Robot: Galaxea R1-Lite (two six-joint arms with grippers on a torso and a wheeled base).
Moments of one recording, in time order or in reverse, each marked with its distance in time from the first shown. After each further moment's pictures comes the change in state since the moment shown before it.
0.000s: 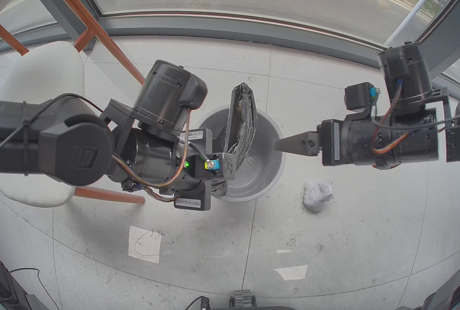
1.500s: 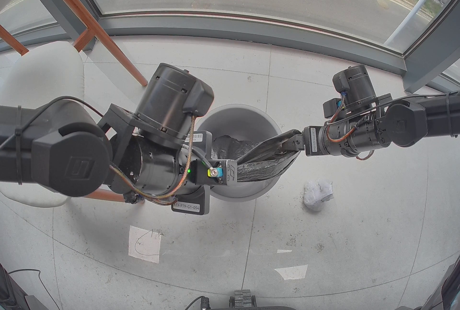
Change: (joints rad) left arm -0.027 -0.040 0.044 -0.006 0.104 -0.001; right arm -0.217 0.304 -0.152 0.001 -0.064 -0.111
